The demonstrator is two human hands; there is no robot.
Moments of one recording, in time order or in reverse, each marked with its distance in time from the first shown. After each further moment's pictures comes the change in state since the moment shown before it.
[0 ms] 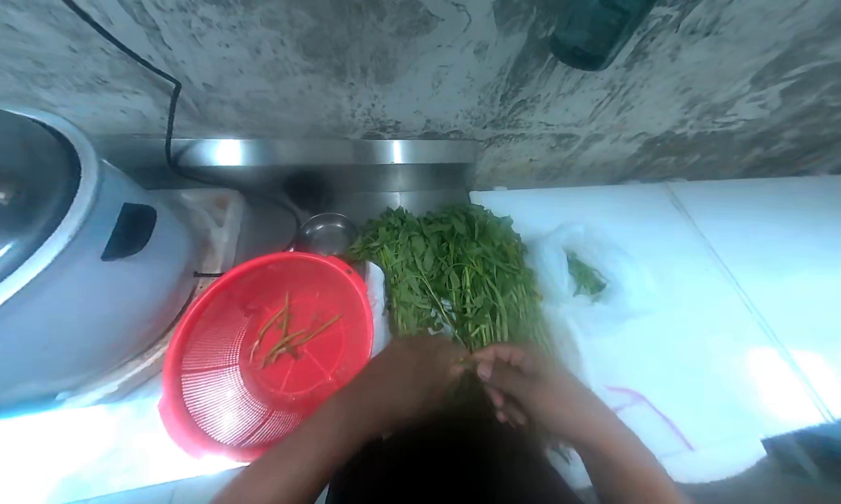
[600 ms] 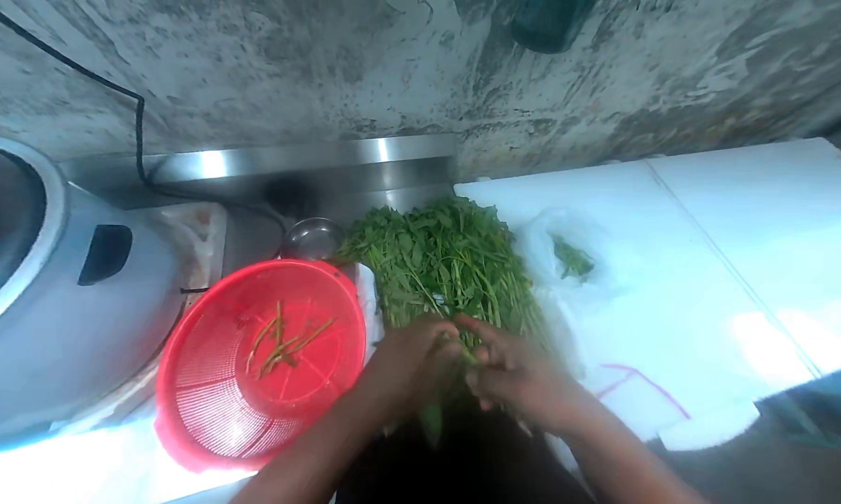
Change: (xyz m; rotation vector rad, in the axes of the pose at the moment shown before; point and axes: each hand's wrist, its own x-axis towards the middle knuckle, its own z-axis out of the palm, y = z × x) left_hand 0.007 0.008 0.002 -0.264 0.277 -0.123; right_hand 0.000 0.004 0.007 0.023 -0.027 -0.094
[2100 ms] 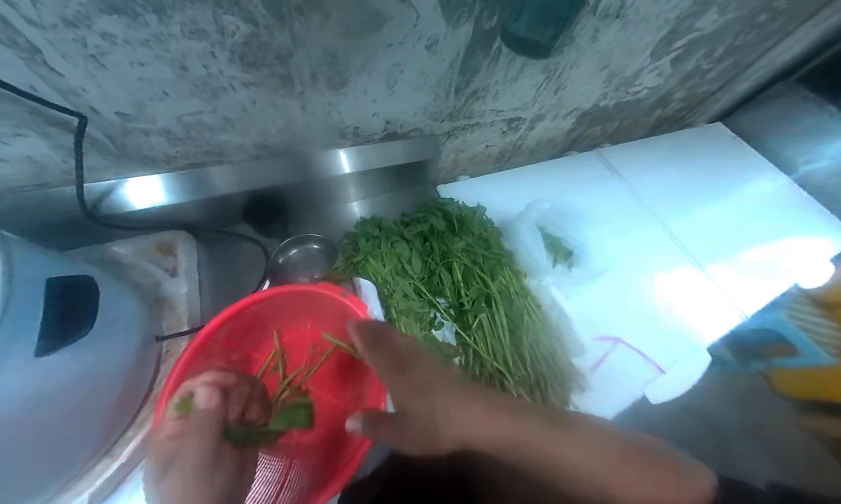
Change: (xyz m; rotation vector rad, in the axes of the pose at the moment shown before) left_hand -0.105 -0.074 -0.138 -0.775 0.690 -0.089; right_hand 0.089 -0.050 0.123 -0.658 0.010 -0.356
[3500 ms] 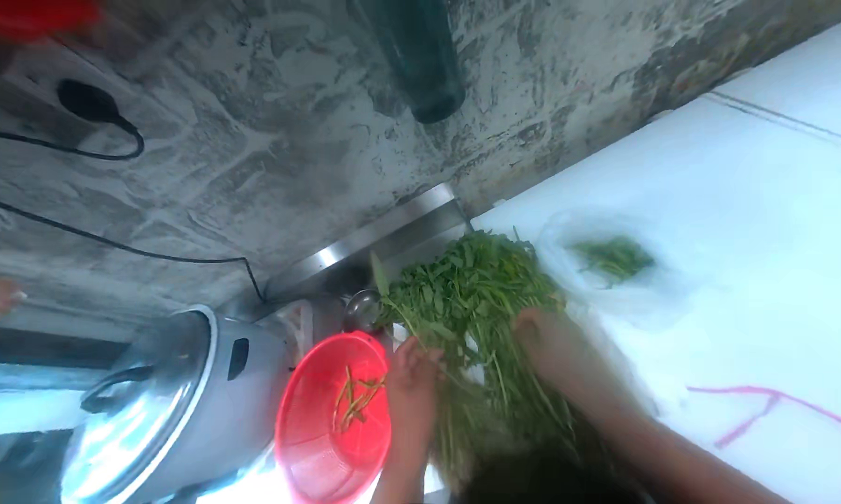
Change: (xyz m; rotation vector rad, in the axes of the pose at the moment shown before) left_hand -0.022 -0.082 0.251 0.611 0.061 -0.206; right_hand -0.113 0.205 -0.118 0.323 0.425 0.461
